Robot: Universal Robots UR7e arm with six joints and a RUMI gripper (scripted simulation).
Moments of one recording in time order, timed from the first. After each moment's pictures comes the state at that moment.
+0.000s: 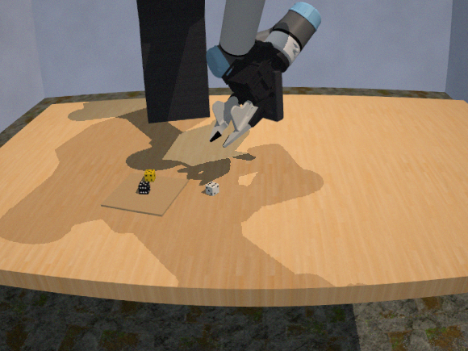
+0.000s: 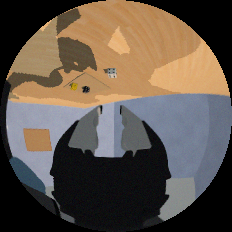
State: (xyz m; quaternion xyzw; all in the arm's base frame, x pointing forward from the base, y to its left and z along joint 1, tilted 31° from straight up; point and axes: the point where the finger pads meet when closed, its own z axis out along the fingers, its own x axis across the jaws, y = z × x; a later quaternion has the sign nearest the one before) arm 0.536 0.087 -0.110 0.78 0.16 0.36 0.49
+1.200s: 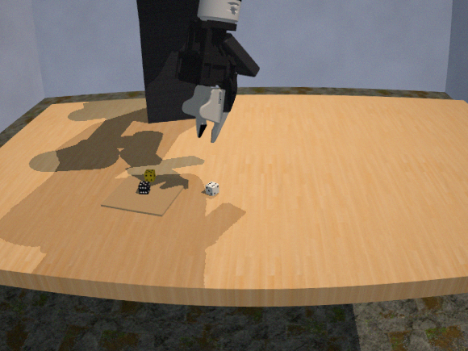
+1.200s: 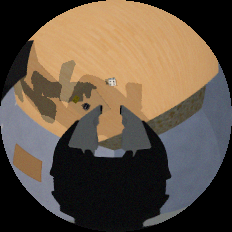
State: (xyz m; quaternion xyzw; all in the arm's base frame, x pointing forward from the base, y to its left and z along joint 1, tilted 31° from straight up) arm 0.540 0.059 -0.080 0.90 0.27 0.29 0.20
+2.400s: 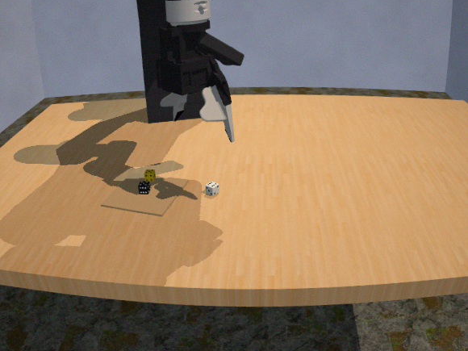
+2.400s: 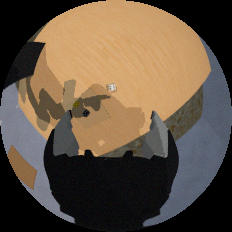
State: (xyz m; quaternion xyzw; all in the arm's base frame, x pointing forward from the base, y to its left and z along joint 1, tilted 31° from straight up) arm 0.544 0.050 -0.070 0.91 0.31 0.25 0.08
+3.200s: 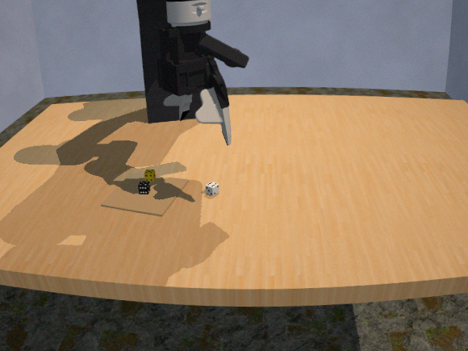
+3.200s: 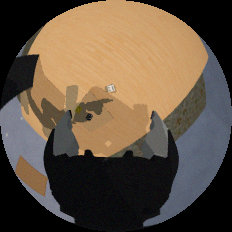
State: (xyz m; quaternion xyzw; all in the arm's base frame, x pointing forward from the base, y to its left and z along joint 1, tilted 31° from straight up) arm 0.545 0.052 -0.072 0.93 0.24 0.26 0.06
